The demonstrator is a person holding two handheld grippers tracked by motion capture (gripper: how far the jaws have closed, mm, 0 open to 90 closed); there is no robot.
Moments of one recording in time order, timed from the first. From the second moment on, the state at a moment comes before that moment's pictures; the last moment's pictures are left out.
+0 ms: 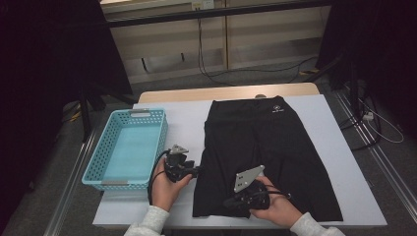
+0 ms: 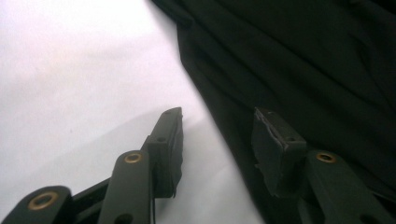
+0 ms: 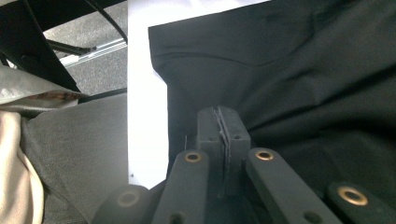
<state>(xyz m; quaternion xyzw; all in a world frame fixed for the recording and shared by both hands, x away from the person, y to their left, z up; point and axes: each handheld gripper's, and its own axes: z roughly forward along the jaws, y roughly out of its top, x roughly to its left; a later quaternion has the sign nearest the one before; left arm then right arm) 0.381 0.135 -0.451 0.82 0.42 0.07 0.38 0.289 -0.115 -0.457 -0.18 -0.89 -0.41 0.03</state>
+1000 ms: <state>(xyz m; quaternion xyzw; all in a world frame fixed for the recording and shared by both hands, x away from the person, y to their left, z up) 0.378 0.139 -0.442 0.82 0.44 0.02 0.36 0.283 -0.109 -0.454 -0.18 -0.90 -0.40 0.03</state>
